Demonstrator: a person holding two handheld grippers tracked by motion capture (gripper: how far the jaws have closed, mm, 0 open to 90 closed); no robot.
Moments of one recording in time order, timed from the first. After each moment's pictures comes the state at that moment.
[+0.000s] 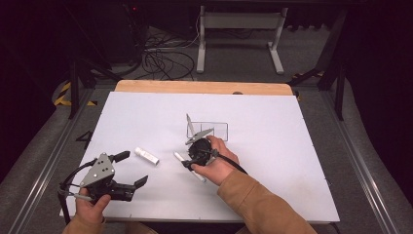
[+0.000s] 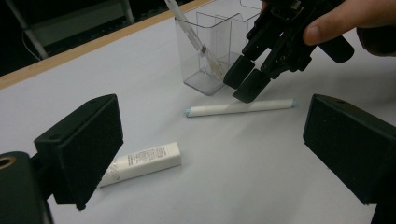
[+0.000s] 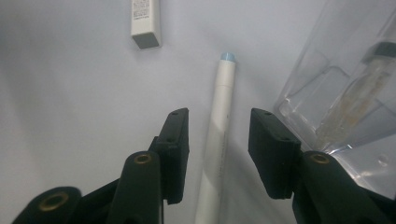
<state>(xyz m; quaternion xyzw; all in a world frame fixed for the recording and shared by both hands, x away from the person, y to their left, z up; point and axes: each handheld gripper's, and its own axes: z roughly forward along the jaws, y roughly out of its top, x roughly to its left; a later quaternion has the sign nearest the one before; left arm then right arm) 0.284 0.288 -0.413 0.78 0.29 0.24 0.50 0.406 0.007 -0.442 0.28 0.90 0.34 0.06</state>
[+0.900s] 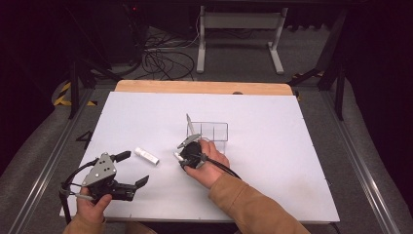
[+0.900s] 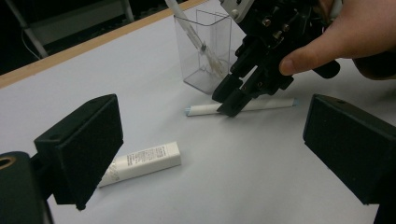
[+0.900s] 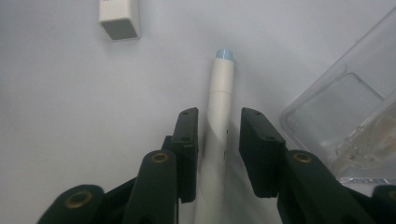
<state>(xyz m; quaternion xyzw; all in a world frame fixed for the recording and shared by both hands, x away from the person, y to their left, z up) 0.285 0.286 -0.414 0.78 0.29 0.24 0.49 0.406 0.031 -0.460 0.28 0.90 0.30 0.11</state>
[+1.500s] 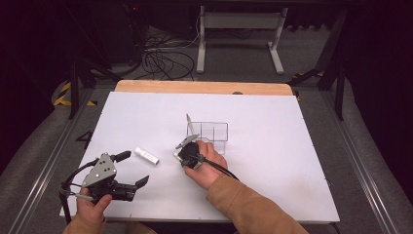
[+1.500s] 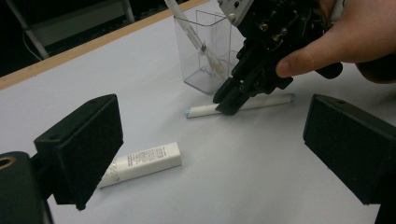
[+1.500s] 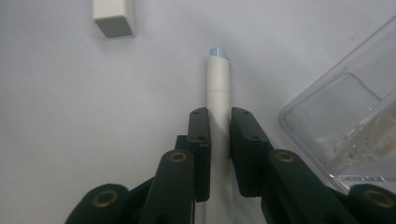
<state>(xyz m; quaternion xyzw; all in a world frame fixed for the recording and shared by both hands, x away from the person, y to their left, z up) 0.284 0.286 -0.414 0.78 0.29 0.24 0.49 0.404 0.035 -0.459 0.29 0.90 0.29 0.12</state>
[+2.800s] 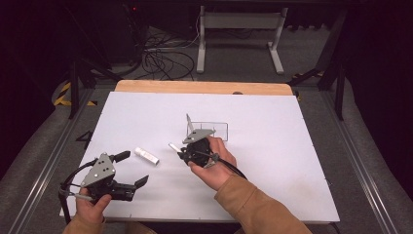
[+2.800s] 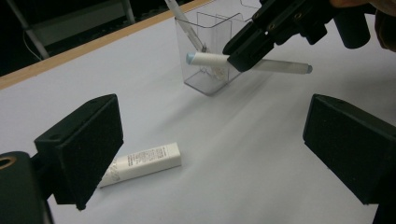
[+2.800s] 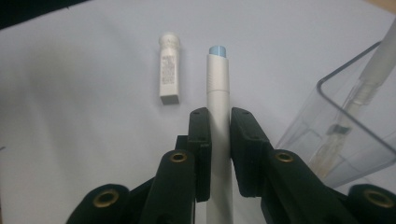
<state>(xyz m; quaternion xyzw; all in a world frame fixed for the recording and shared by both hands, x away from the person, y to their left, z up) 0.283 0.287 -0.413 0.78 0.29 0.24 0.50 0.383 0.009 -0.405 0.25 0.87 0.41 0.12</state>
